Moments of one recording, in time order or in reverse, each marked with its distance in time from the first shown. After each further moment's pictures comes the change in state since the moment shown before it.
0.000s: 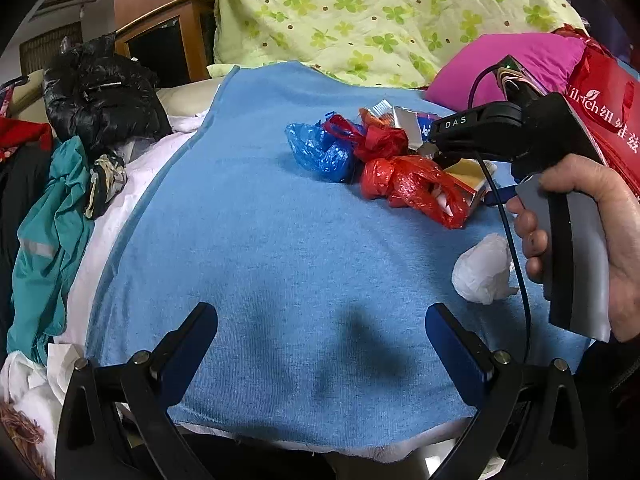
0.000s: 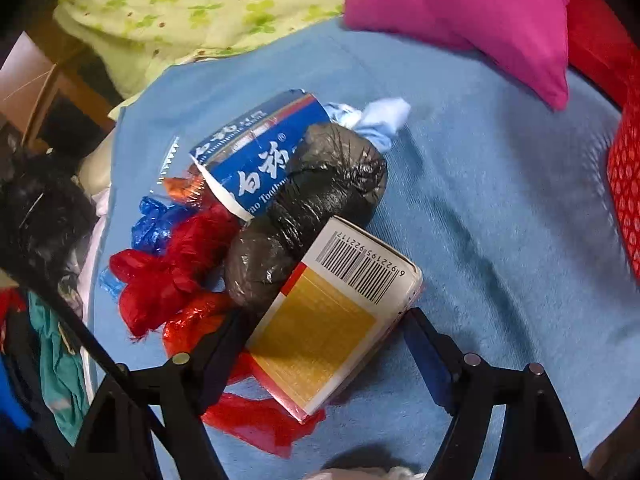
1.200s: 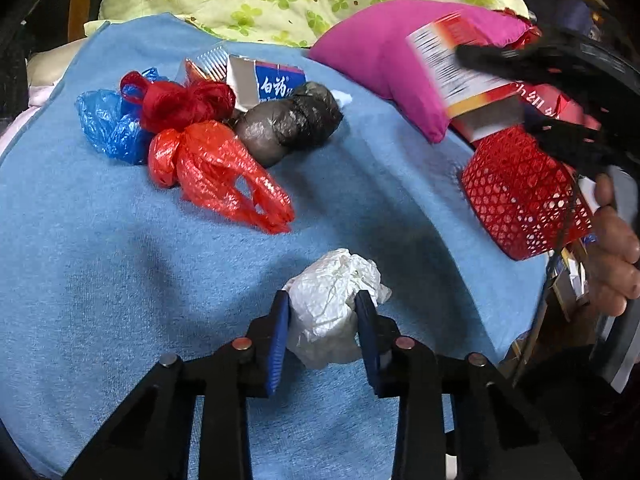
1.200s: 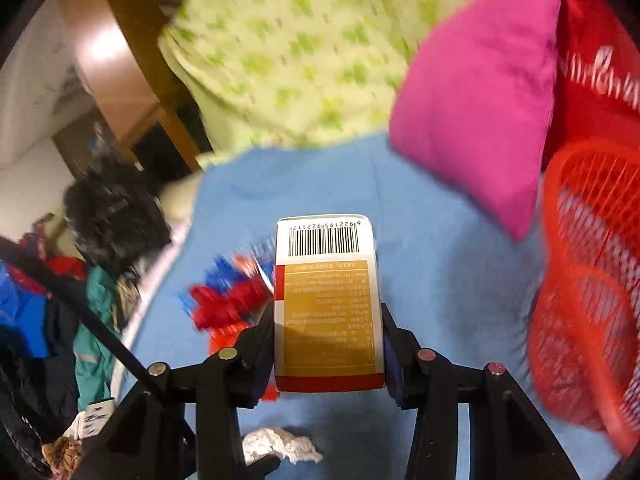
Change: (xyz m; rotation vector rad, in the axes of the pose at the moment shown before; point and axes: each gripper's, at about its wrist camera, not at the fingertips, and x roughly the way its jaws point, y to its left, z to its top) left arm 0.075 -0.099 0.034 0.013 0.153 -0.453; right arm -0.158 -0.084 0.000 -0.225 -0.387 0.232
